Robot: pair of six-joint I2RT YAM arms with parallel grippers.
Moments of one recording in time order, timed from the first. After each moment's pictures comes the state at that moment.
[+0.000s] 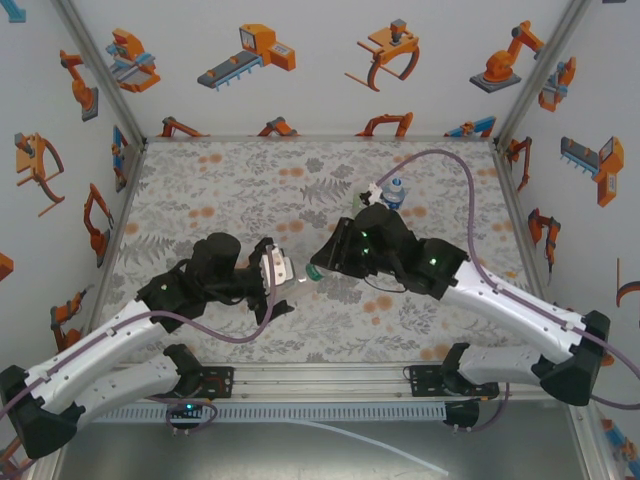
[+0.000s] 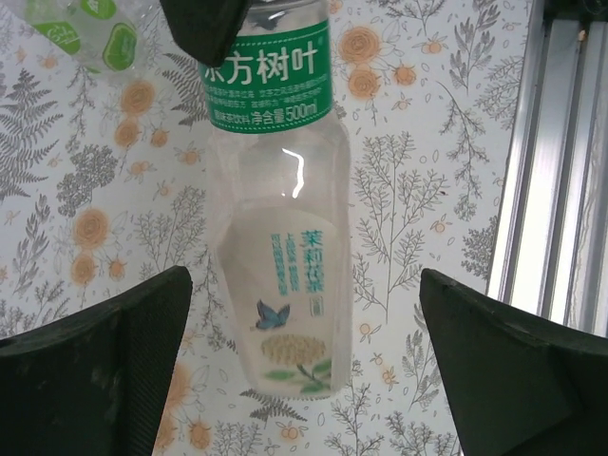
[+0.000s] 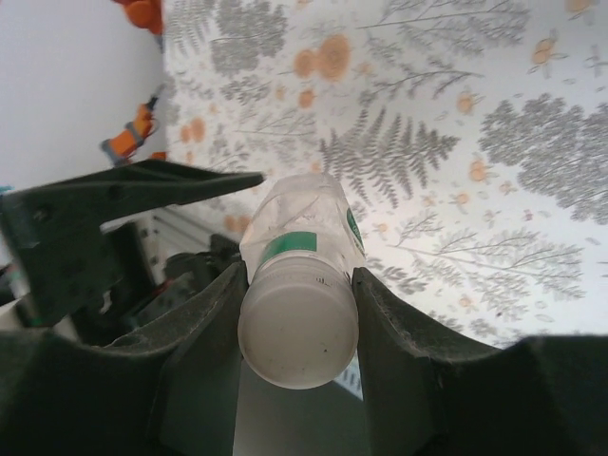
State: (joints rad) left arm -0.88 0.84 0.77 -0.47 0.34 0.44; right arm 0.96 1.19 1.15 -0.59 0.04 1.01
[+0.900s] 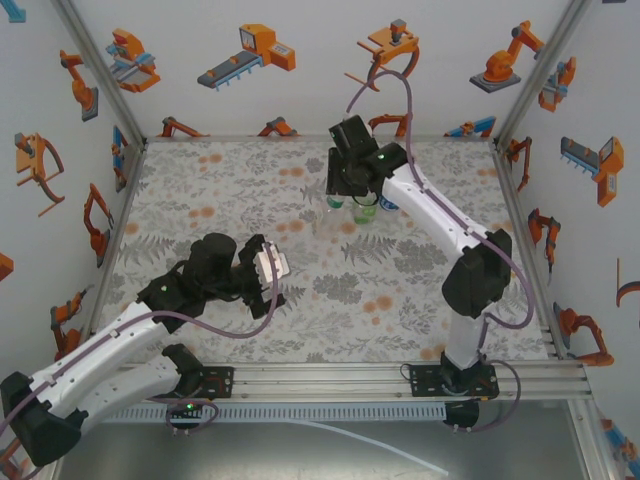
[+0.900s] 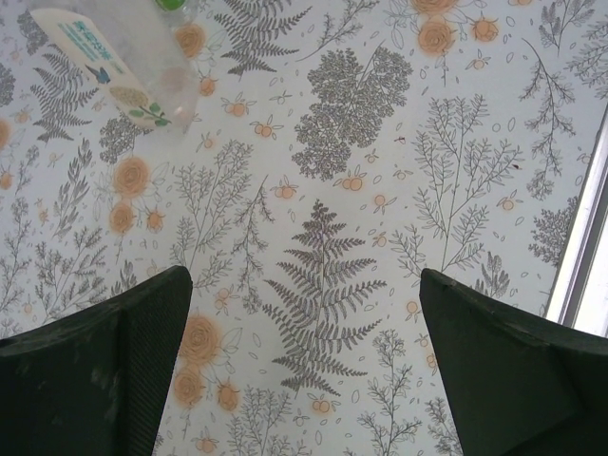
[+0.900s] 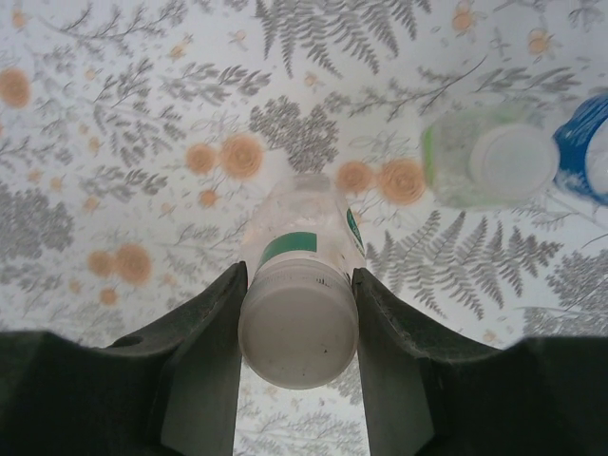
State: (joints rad) left arm -0.80 0.83 0.71 -0.44 0.28 0.49; right arm 0.63 1.89 1.89 -0.88 0.15 0.52
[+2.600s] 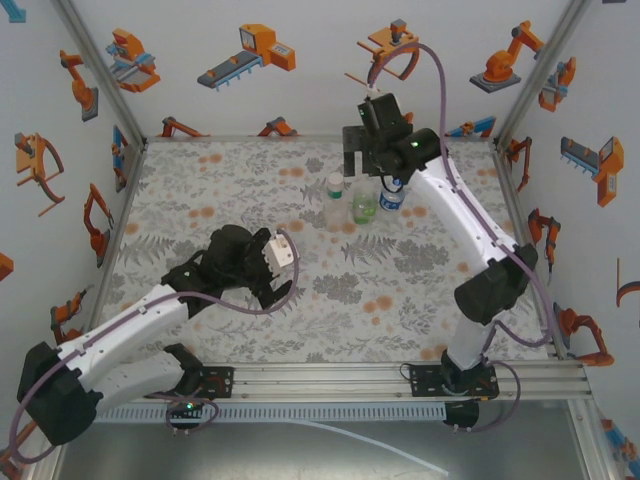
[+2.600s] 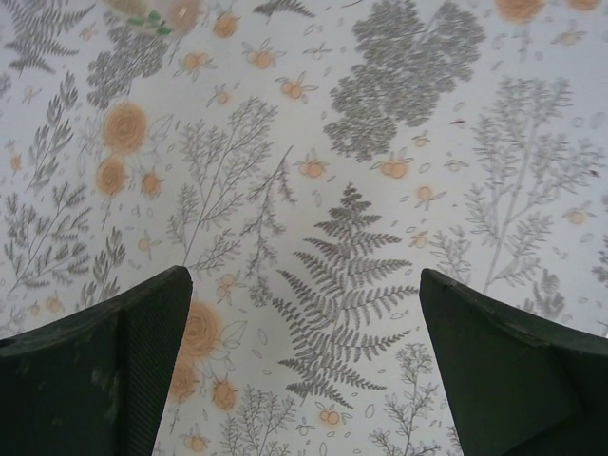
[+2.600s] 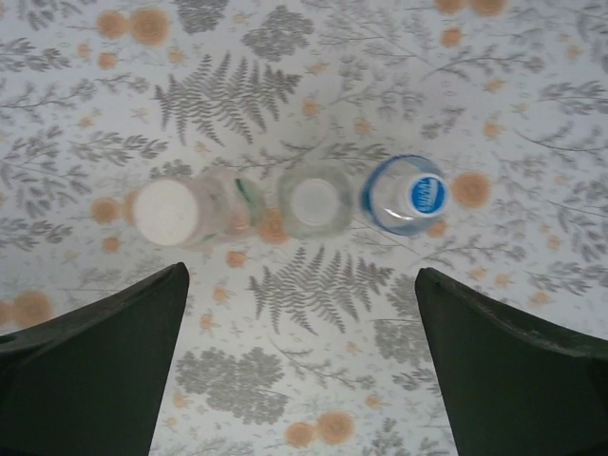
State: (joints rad) left arm -0.75 1.02 0.69 -0.32 0.19 0.43; right arm 0.55 1.77 1.95 -0.97 0.32 0.30
